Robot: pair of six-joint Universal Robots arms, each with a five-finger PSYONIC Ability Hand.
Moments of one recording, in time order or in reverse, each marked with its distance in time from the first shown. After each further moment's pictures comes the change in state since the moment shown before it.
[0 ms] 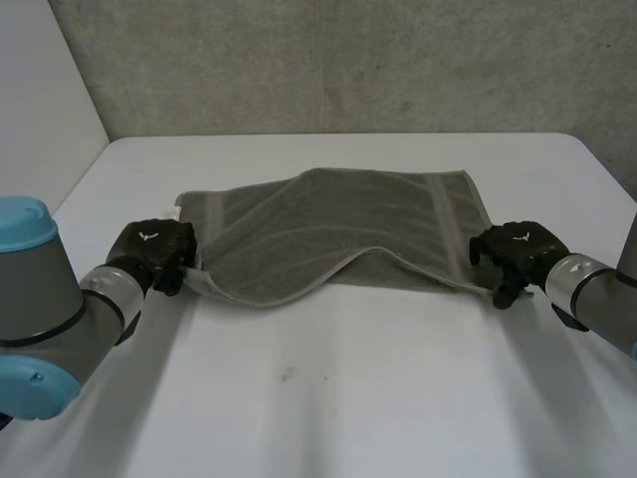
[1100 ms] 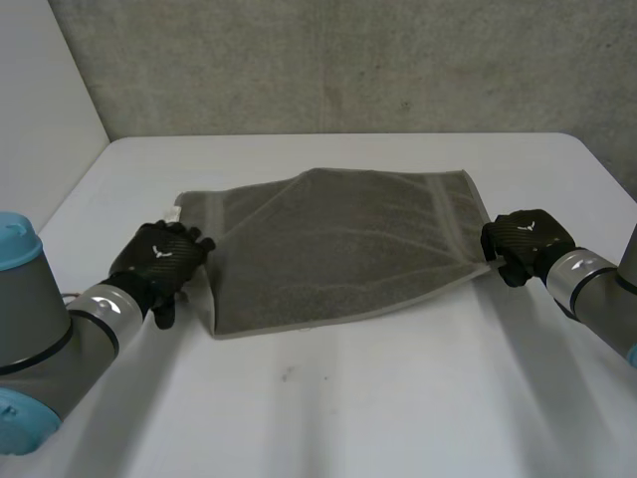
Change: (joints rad) left arm -0.005 0.094 -0.108 -0.010 0.083 0.400; right arm 0.012 -0.054 0.058 -0.100 0.034 -0.012; left_hand -0.924 -0.972 -0.971 -0.973 -0.959; right_hand 0.796 0.691 0.695 0.696 0.689
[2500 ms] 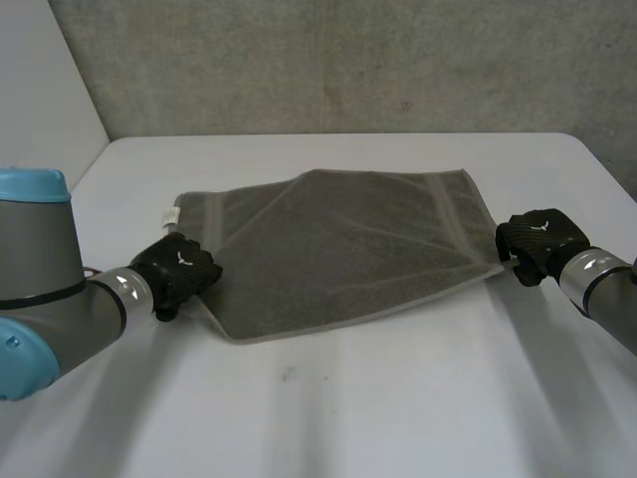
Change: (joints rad) left arm -0.014 -0.155 0.276 -0.358 0.029 0.294; right arm -0.042 0.000 0.002 0.001 0.000 -0.055; left_hand 0.540 0.539 0.541 0.540 0.544; right_hand 0.002 0.001 0.000 0.000 0.001
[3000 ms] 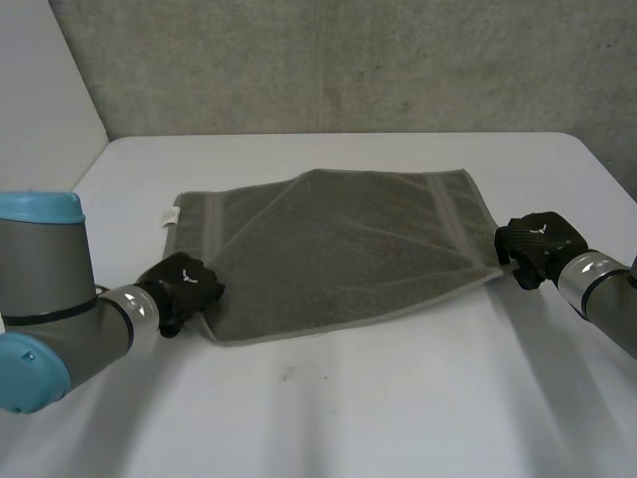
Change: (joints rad) left arm -0.001 -0.039 -0.047 0.050 0.001 0.001; right arm 0.001 0.003 0.006 0.000 0.002 -0.015; left_hand 0.335 0.350 0.344 0.349 0.338; right_hand 0.000 0.000 0.000 0.000 0.000
